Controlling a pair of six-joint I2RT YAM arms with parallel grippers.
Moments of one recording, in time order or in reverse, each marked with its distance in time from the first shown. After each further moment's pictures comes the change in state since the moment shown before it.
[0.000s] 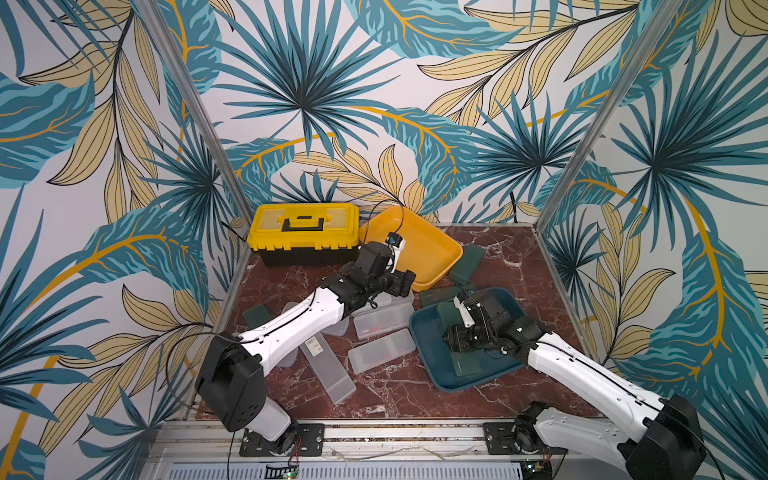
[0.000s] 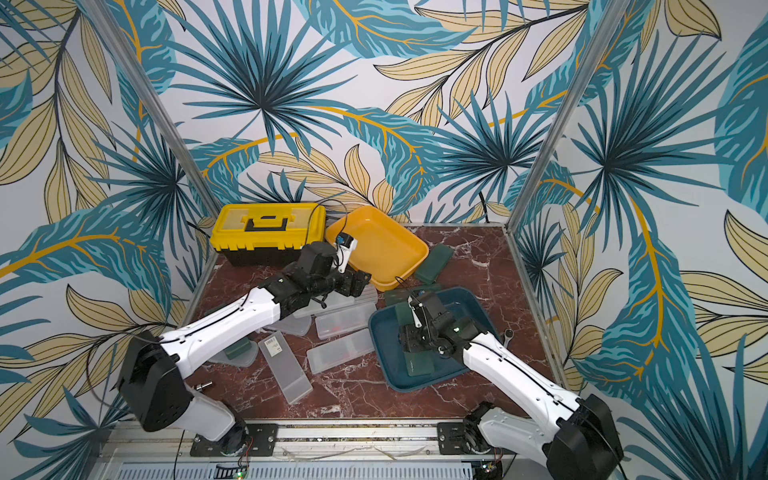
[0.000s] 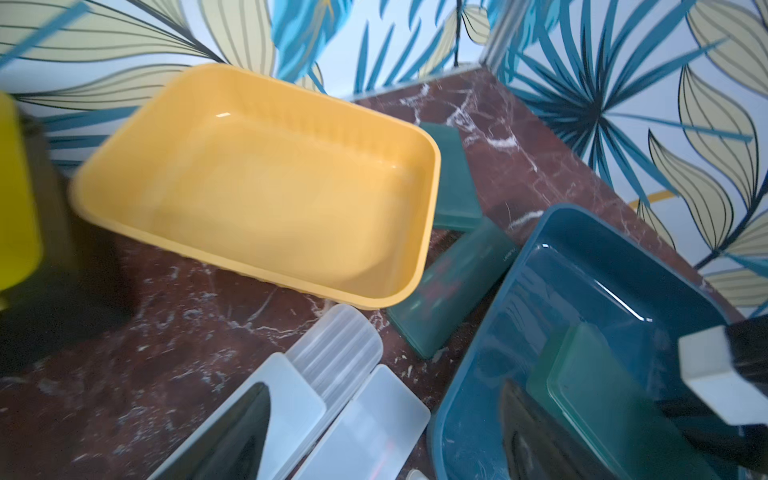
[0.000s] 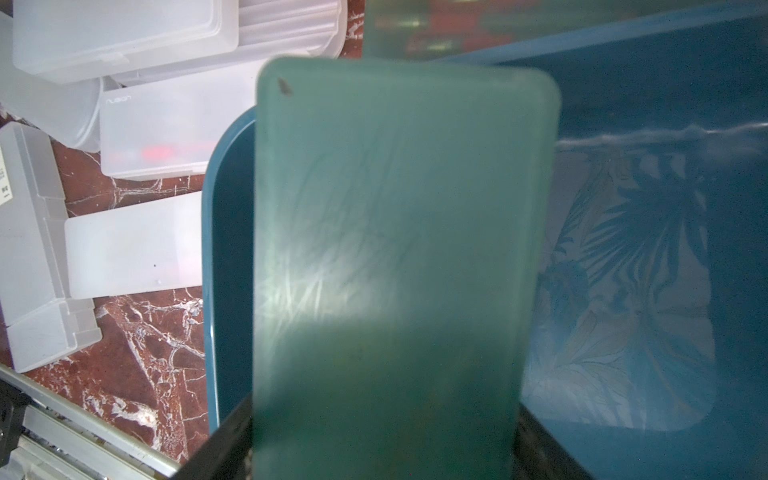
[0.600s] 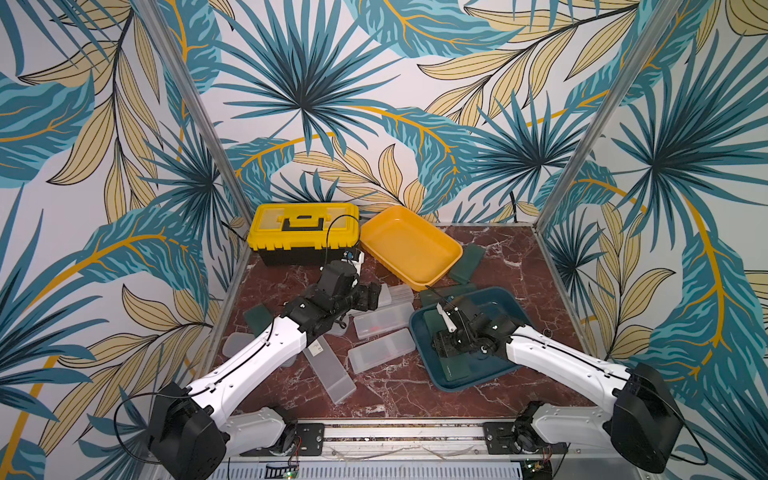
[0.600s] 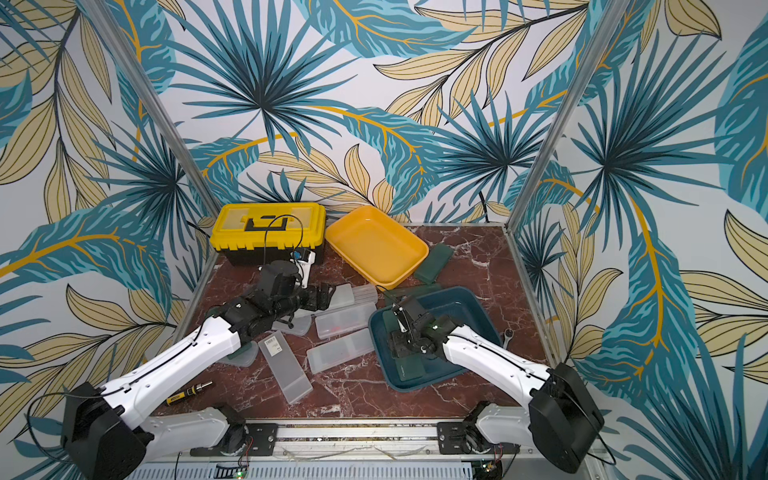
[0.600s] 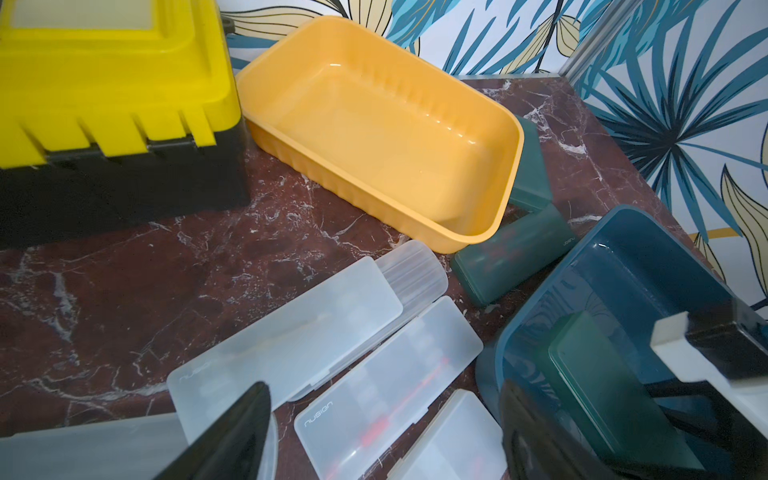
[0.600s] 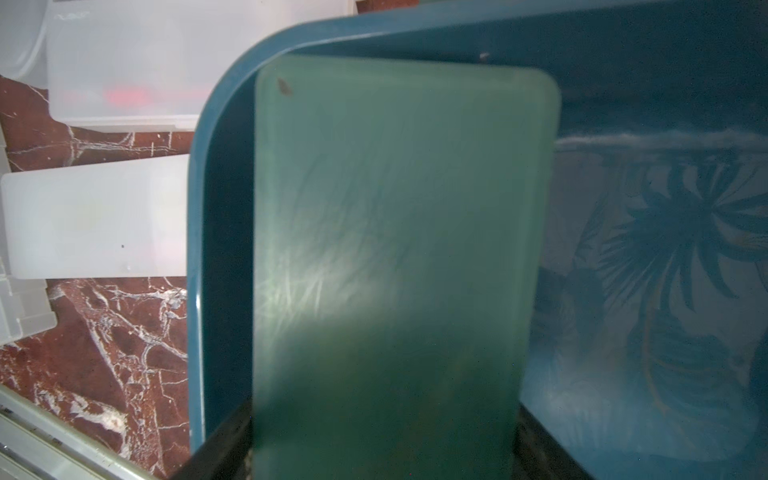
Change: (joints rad) left arm 0.080 -0.285 -0.255 -0.088 -0.058 -0.105; right arm 0.094 0.150 -0.005 0.079 0.023 0.002
